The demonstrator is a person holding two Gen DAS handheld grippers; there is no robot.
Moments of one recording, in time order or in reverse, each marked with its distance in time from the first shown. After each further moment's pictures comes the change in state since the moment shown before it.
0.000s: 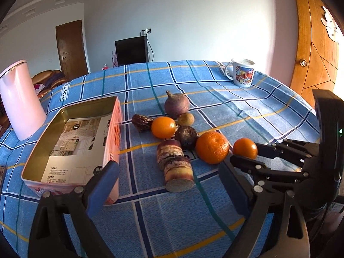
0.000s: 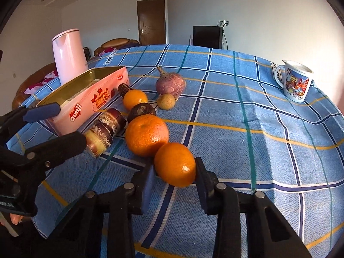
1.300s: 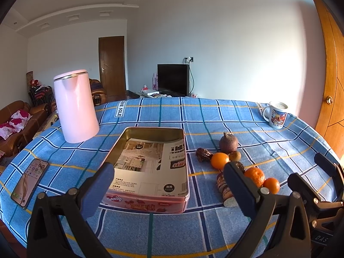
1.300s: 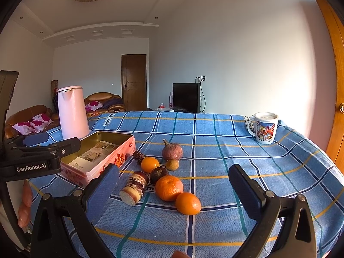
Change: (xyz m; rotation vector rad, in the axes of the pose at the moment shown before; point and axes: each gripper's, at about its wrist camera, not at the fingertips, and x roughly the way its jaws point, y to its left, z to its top) left arm -0.071 0.063 0.000 -0.155 -0.211 0.215; right arm -0.083 0.054 0.003 0.051 -0.406 -0.153
